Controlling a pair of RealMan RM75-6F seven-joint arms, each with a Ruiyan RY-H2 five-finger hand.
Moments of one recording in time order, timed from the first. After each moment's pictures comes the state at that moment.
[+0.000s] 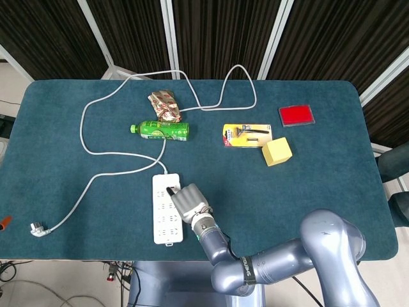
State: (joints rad) left arm -0.02 -1.09 -0.12 -1.58 1.35 1.53 -0.04; right arm 1.46 -1.68 0.25 -1.83 0.05 1.16 -1.13
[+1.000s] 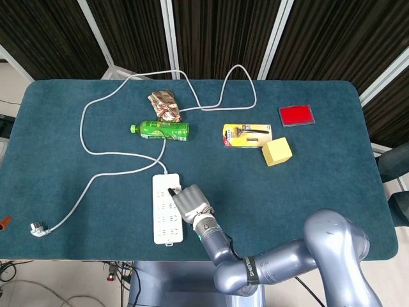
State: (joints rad) left arm -0.01 -1.08 -0.13 -1.58 1.35 1.53 -0.04; right arm 1.44 -1.66 0.26 -1.85 0.00 1.16 -1.07
